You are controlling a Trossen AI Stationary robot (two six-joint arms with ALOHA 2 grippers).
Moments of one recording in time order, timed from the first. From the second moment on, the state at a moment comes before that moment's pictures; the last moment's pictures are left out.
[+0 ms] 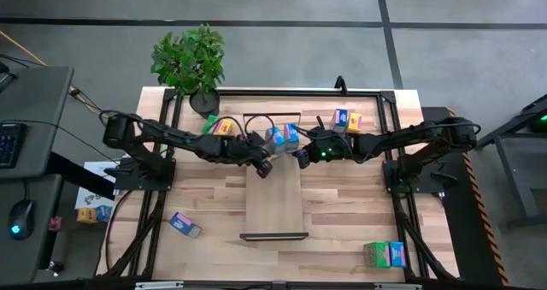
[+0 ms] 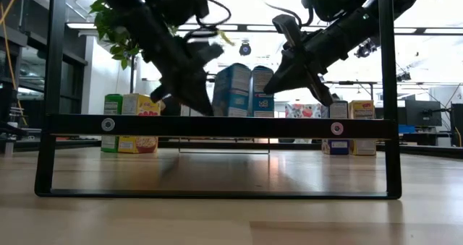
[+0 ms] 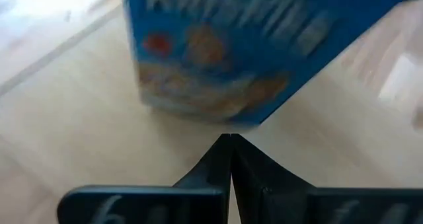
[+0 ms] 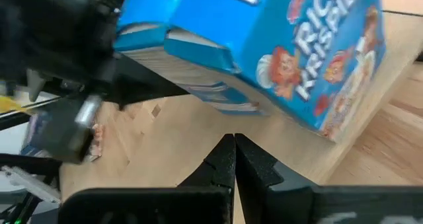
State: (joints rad) left arm 0.02 1.64 0.91 -0.15 -0.29 -0.66; right arm -0.07 1.45 0.70 0.18 0.08 0.92
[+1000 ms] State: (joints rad) left arm 0.10 1.56 0.91 -0.13 -0.24 -0.48; right arm -0.07 1.45 0.70 0.20 0.06 0.91
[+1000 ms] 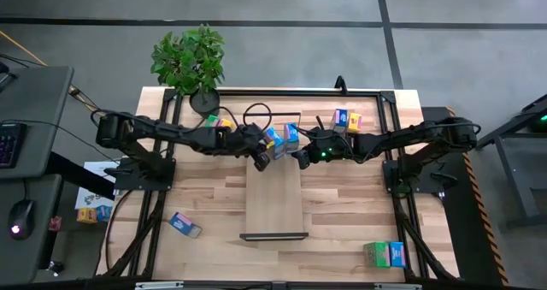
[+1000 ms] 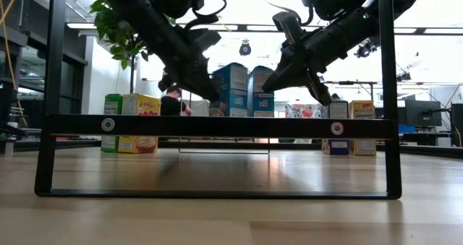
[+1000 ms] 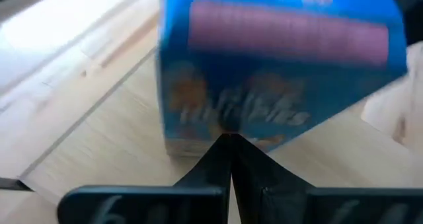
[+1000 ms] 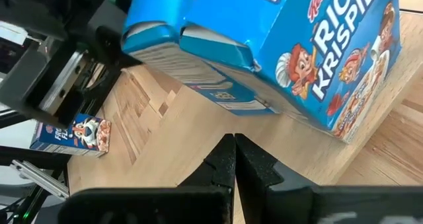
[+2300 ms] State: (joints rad) left arm 0.07 1.42 0.91 -0.17 -0.15 -0.47; right arm -0.07 1.40 0.70 0.26 -0.10 0.87
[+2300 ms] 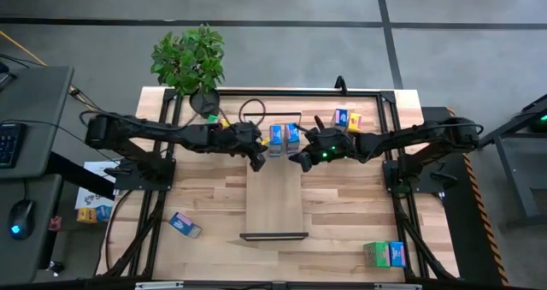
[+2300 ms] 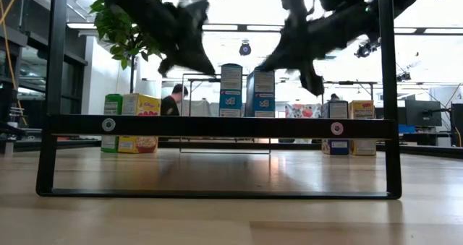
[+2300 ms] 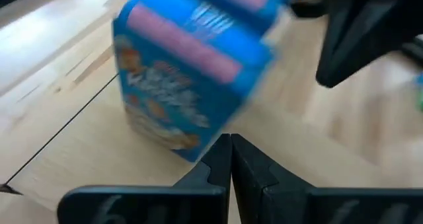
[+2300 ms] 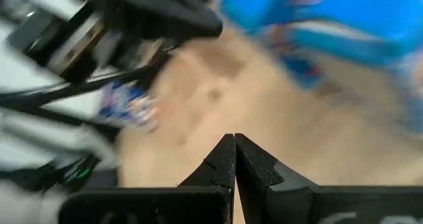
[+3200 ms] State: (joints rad) left arm -0.05 0.94 0.91 -0.23 -0.40 -0.41; right arm -0.43 0.85 0.70 -0.33 0.11 0.71
